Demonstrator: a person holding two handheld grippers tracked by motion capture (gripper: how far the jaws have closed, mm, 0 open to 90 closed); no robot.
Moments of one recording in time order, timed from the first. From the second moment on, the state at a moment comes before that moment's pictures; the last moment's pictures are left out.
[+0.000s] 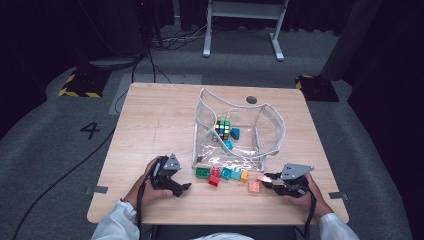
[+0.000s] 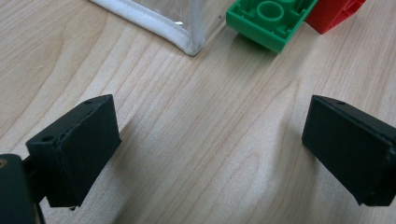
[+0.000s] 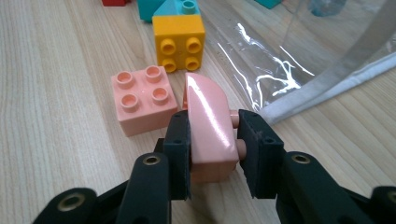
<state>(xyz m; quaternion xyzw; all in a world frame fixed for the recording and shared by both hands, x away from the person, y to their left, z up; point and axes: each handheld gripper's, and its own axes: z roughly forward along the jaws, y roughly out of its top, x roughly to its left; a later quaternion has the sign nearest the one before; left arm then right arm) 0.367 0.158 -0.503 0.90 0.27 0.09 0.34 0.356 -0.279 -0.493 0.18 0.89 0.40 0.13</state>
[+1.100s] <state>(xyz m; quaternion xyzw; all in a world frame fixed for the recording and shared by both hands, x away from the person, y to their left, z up) 0.367 0.158 -0.503 0.90 0.27 0.09 0.34 0.395 -0.352 -0.379 0.29 0.80 0.47 0.25</state>
